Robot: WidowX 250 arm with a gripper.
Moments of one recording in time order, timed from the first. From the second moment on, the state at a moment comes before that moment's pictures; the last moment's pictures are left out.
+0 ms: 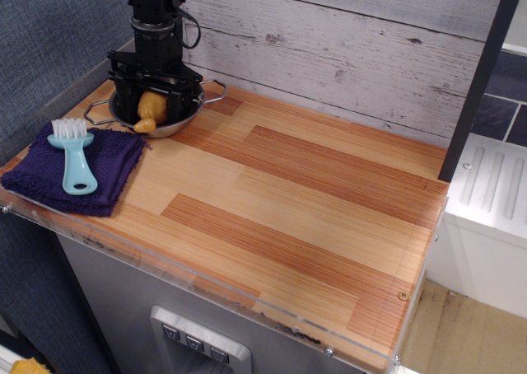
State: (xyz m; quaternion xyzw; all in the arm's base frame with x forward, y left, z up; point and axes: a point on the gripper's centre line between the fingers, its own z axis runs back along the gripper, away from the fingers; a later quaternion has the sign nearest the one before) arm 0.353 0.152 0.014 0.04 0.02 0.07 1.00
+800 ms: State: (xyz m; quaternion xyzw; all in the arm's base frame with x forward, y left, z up) arm 0.366 0.049 0.077 0.04 -0.08 0.05 0.99
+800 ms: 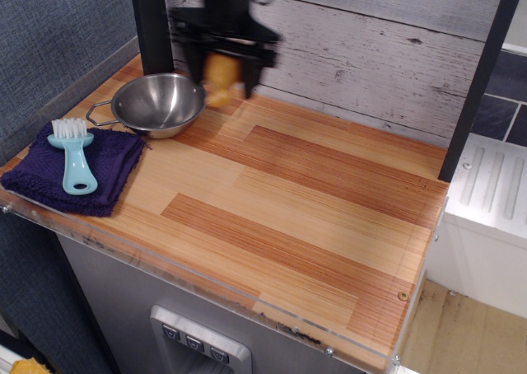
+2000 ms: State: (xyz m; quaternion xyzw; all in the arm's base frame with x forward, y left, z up) arm 0.378 -0.062 0.017 0.02 -0.05 0.00 1.00
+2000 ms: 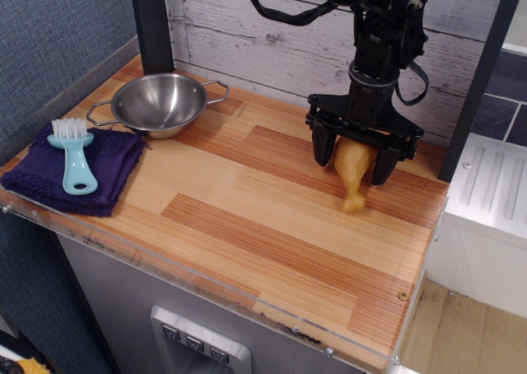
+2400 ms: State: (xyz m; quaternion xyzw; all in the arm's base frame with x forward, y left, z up) arm 0.369 -0.033 0.061 -0.01 -0.07 -0.01 1.00
